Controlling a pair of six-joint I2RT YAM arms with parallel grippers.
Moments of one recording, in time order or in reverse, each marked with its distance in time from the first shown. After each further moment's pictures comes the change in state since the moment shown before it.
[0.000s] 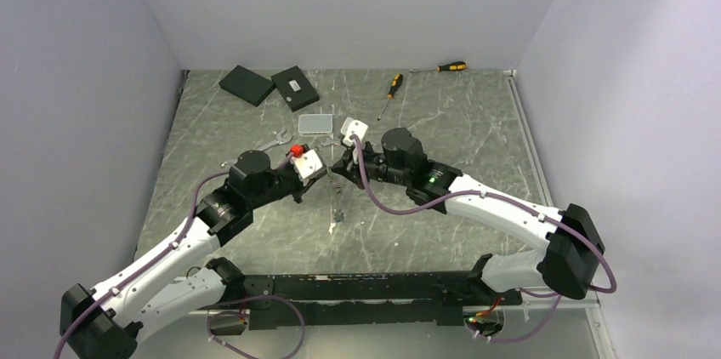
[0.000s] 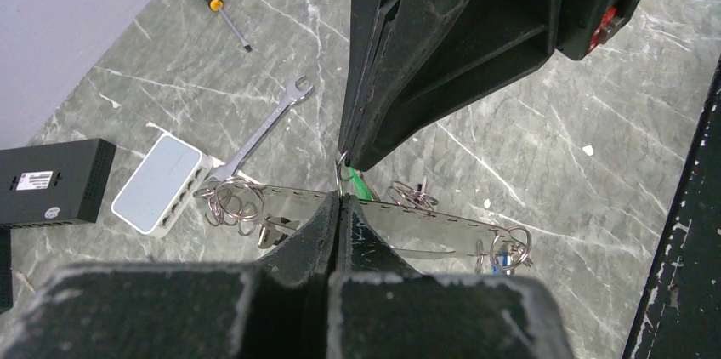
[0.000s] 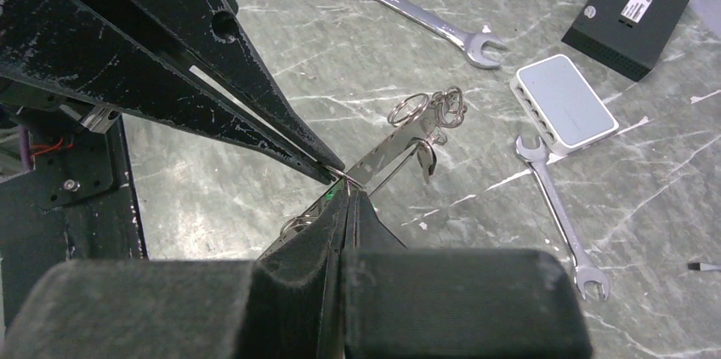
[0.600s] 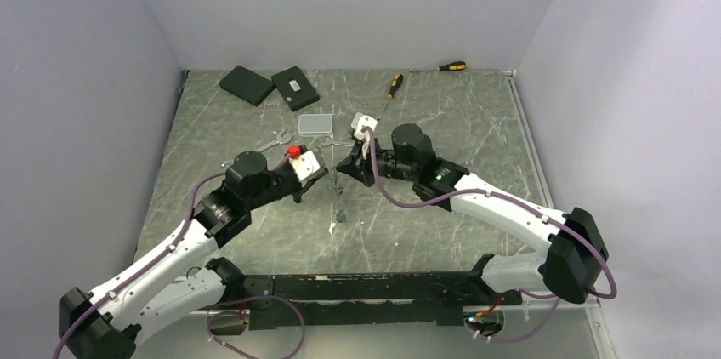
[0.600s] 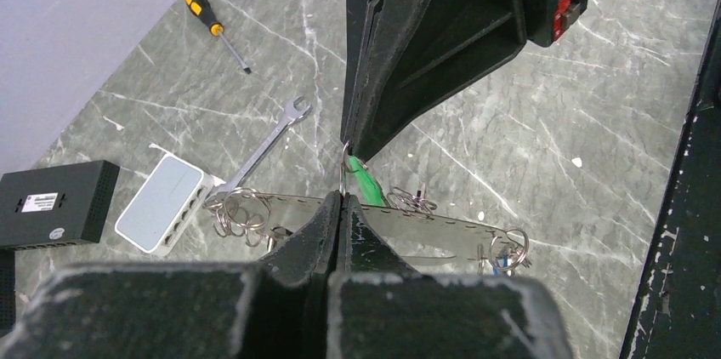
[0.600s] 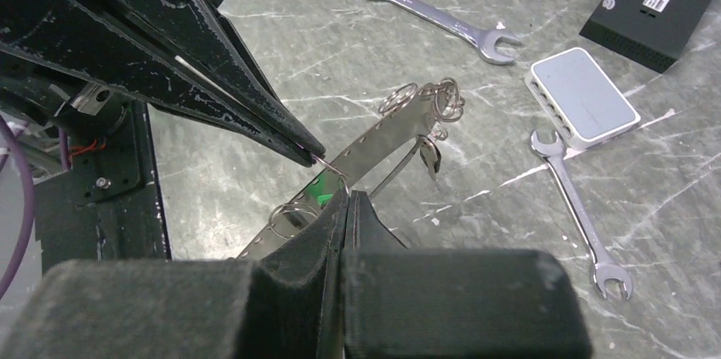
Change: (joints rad) left arm 0.000 -0.021 0.000 0.022 0.025 0.000; right arm -0.071 -0.028 -0.028 0.011 -0.110 0.046
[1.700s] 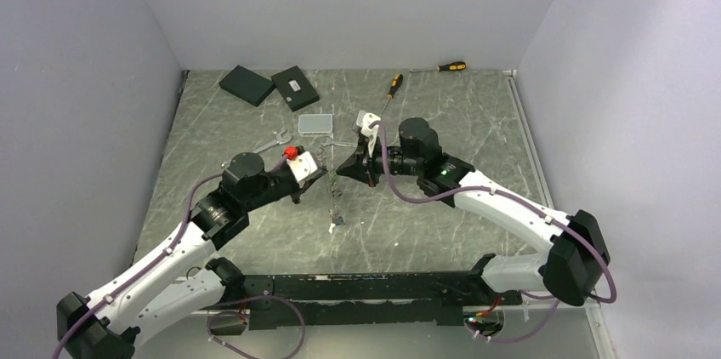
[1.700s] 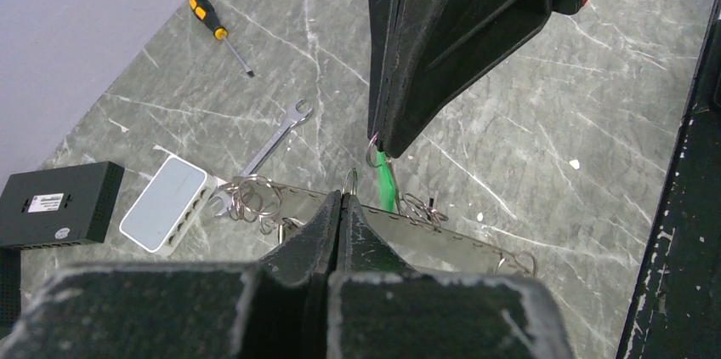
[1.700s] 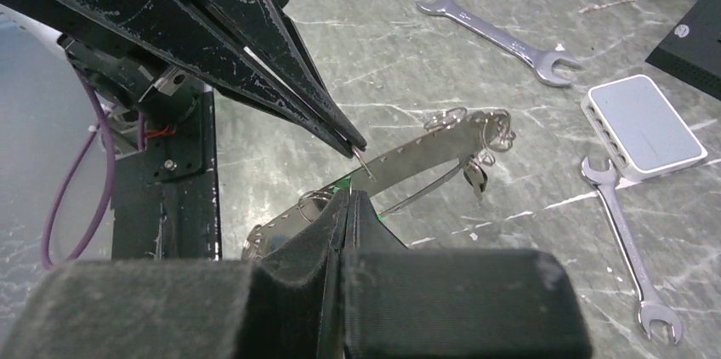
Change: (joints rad) left arm 0.000 -0.026 0.000 -0.009 0.000 -0.003; right arm -0.050 -0.014 0.006 -0.003 -0.212 0.029
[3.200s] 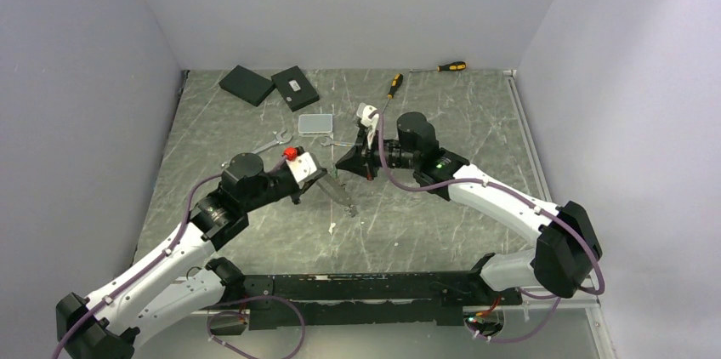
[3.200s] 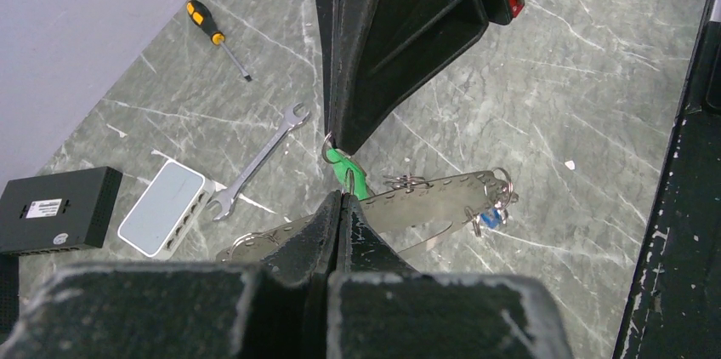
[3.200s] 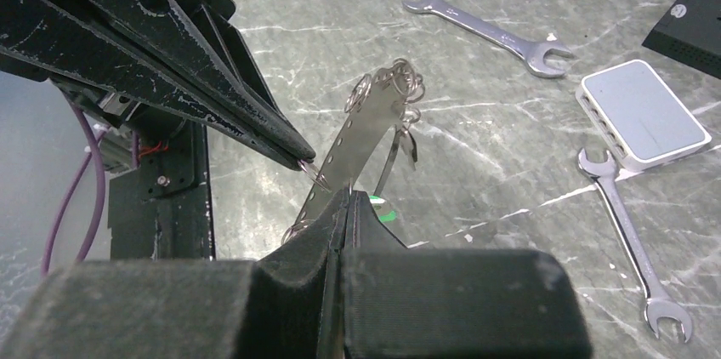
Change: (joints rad) left arm 0.000 -0.006 0.000 0.001 0.008 0.001; right arm -0.042 0.069 0.022 0.045 -0.024 0.053
